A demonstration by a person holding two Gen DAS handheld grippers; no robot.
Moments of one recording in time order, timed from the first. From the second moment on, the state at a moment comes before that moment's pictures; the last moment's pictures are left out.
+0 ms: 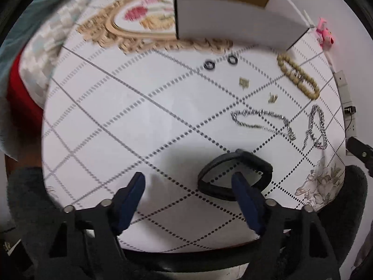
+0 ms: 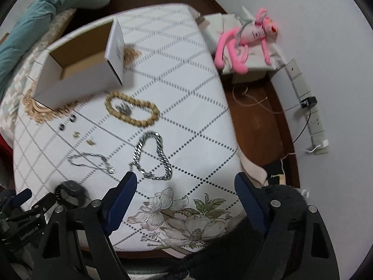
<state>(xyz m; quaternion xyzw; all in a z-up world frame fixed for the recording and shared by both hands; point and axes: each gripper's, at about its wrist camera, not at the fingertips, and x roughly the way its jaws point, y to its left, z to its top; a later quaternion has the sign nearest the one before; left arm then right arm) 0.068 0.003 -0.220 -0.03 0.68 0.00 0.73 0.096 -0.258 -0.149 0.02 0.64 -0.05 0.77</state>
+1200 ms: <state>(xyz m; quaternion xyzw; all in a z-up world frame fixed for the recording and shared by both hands) 0.082 0.018 -0.147 -0.02 0.61 -0.01 0.79 0.094 -0.258 -0.154 0.15 0.57 0.05 0.80</state>
